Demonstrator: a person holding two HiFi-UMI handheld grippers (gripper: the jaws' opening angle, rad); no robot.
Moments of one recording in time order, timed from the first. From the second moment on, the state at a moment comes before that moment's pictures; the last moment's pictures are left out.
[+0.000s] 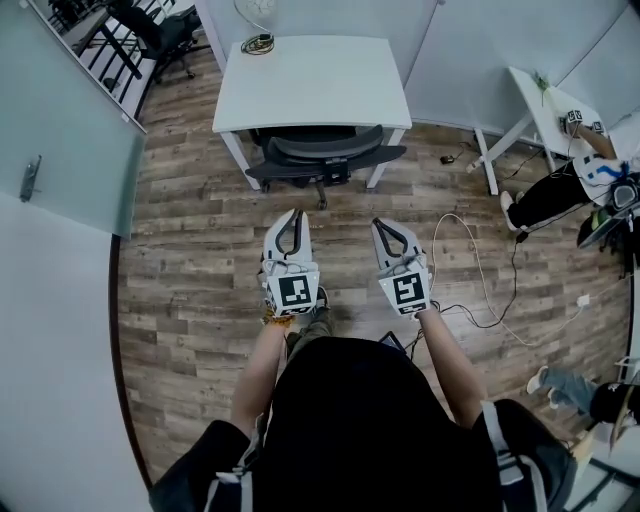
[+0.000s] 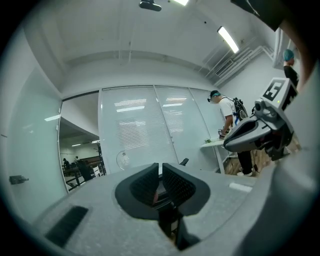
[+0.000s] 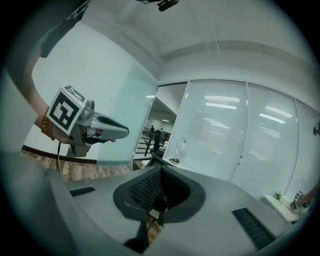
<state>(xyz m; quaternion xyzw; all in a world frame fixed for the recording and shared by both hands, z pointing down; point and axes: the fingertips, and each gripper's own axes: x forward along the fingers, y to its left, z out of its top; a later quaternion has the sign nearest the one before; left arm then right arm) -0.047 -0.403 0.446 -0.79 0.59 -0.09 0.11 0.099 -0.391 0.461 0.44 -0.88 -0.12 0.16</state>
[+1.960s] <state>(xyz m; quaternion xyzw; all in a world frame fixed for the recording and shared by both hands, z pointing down) -0.068 -0.593 0.682 -0.79 0.31 -0.50 0.16 0.125 -0.634 0.679 0.16 -0.79 -0.25 0.53</state>
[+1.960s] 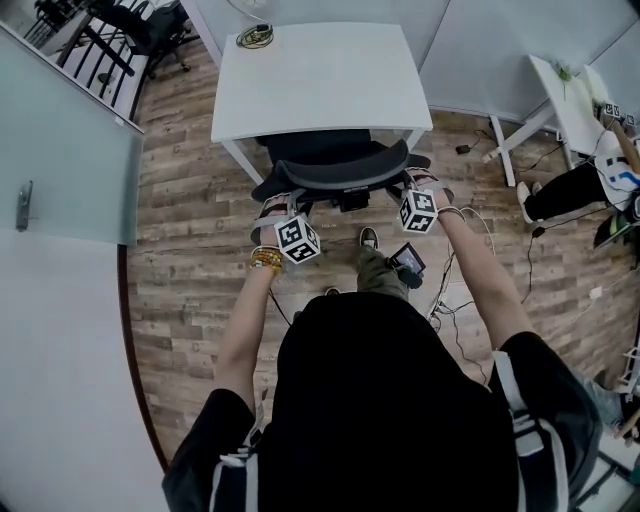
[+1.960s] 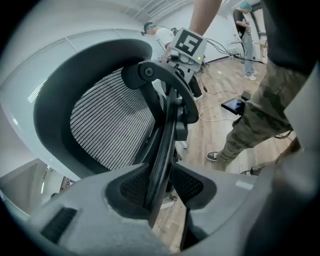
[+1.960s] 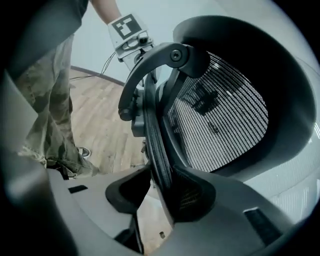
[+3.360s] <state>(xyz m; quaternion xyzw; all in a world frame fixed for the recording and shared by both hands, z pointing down) -0.133 -0.588 0.706 -0.78 0.27 -0.56 0.06 0.064 -0.598 0.685 0.23 -0.80 -0.11 0.55</state>
